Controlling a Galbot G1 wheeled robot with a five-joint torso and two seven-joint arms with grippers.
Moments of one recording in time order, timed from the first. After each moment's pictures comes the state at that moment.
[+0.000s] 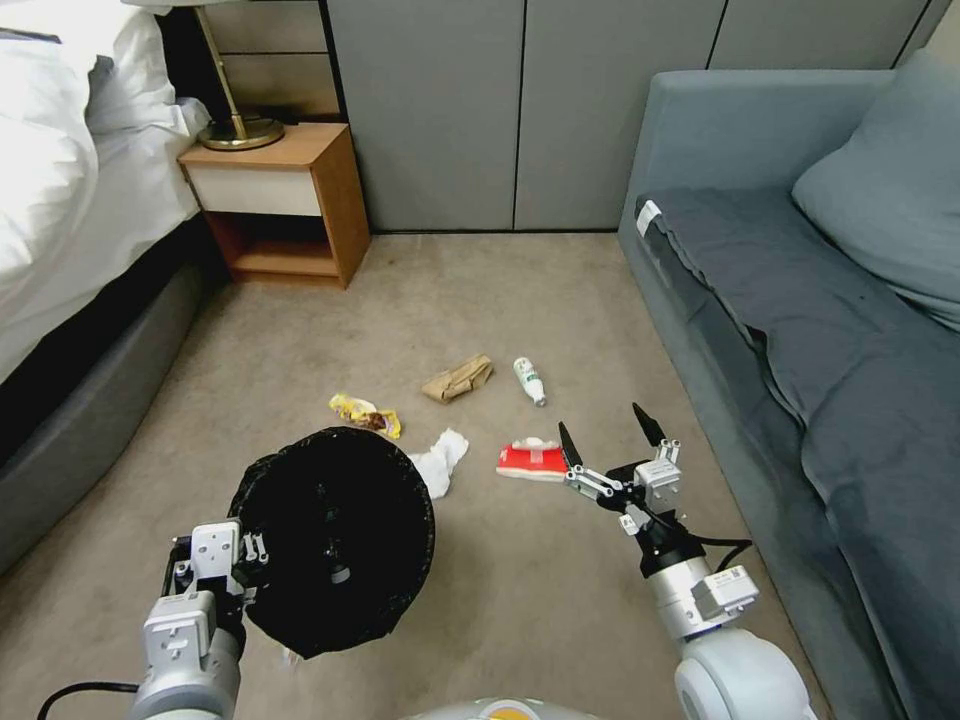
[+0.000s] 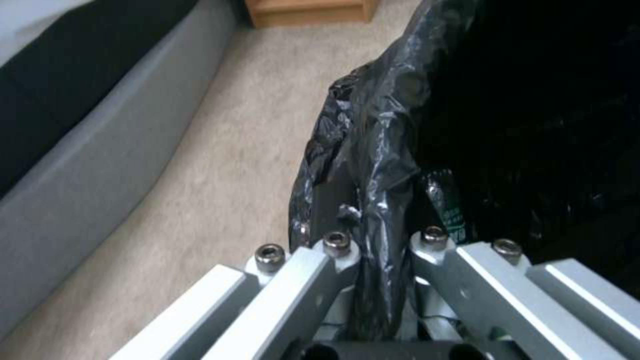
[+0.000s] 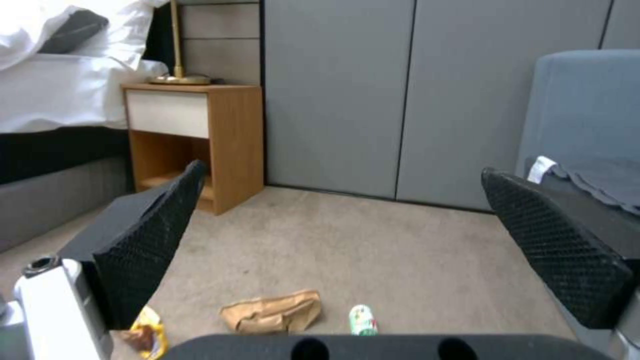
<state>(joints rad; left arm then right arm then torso) 1.91 -1.54 -0.69 -2.43 0.00 0.45 -0.14 -1.62 1.33 0.37 2.11 0.10 0.19 -0.04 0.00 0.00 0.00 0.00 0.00</state>
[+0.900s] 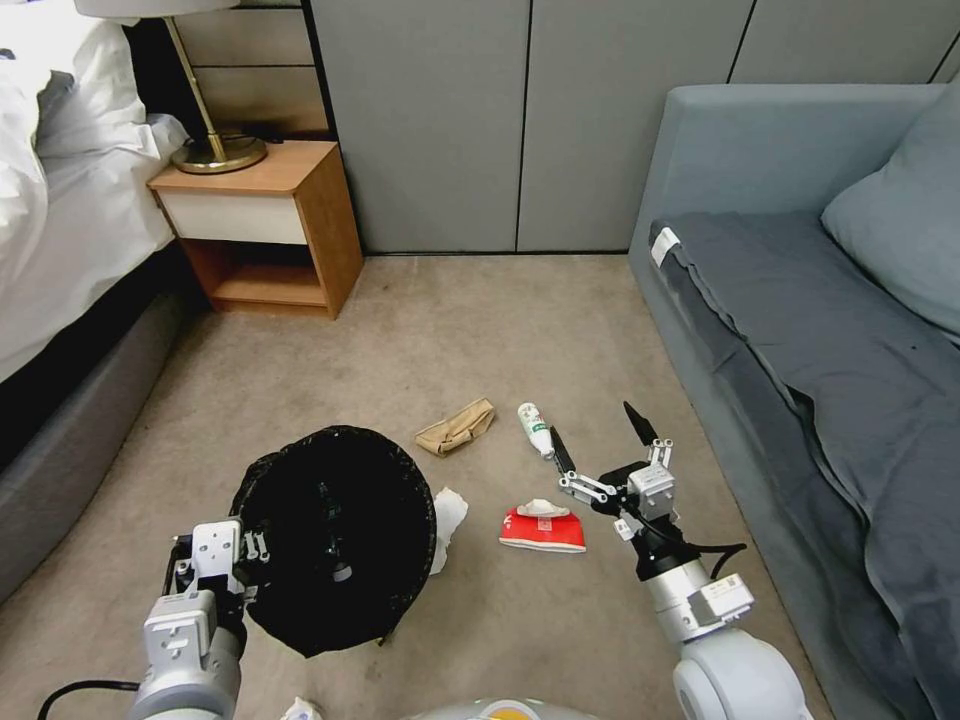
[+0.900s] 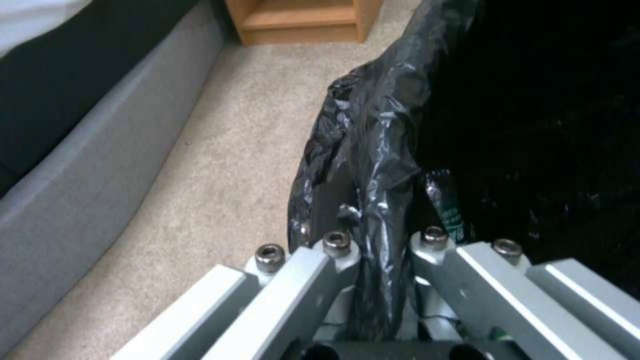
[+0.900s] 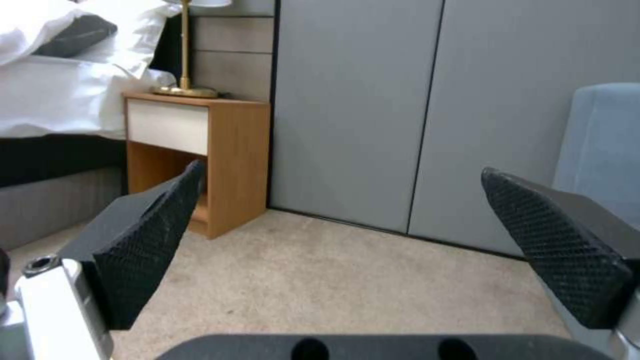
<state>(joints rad) 1.91 -1.54 -0.69 -2.43 0.00 0.45 -0.14 -1.59 1.33 0.38 2.07 0.06 0.28 -0.10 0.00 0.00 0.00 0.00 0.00</state>
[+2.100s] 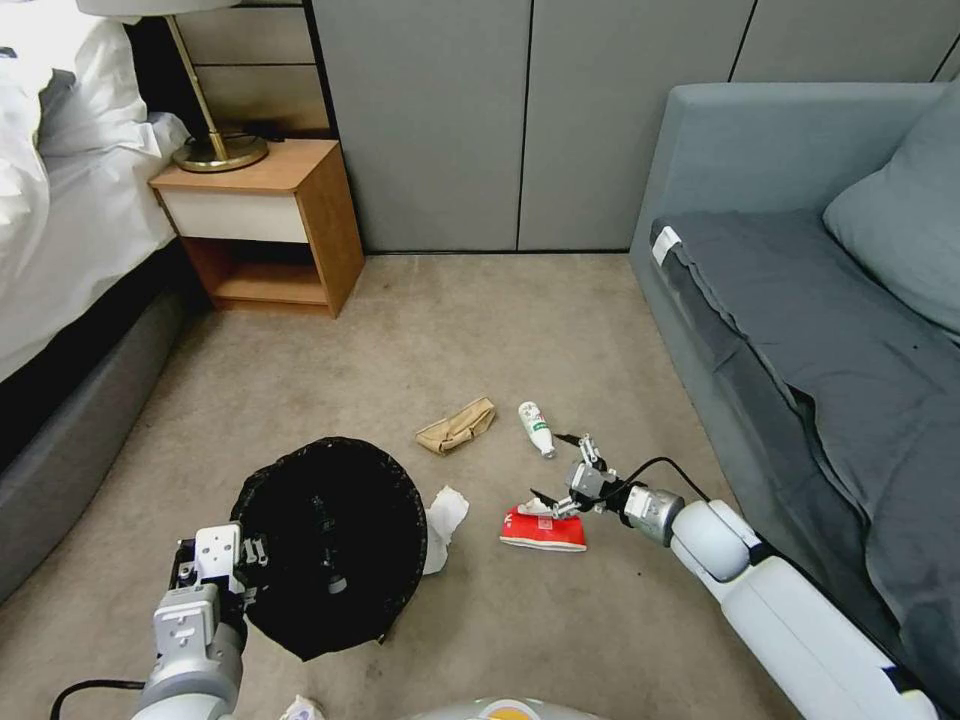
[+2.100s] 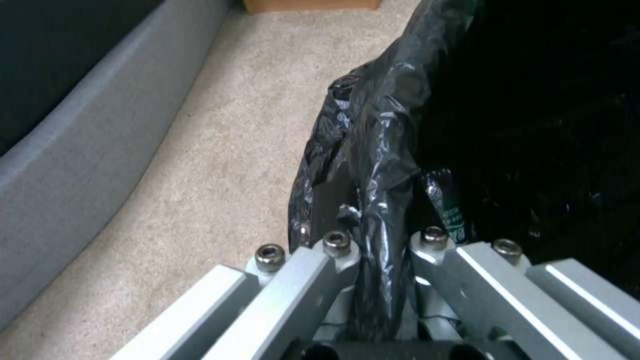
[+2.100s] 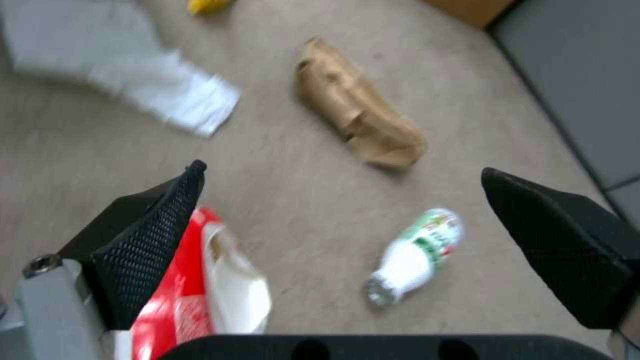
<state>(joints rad) 1.86 -1.54 -0.72 -2.35 -0.01 0.47 -0.13 -0.97 1.08 0.07 1.32 -0.27 0.27 -0.53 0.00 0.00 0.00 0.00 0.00</state>
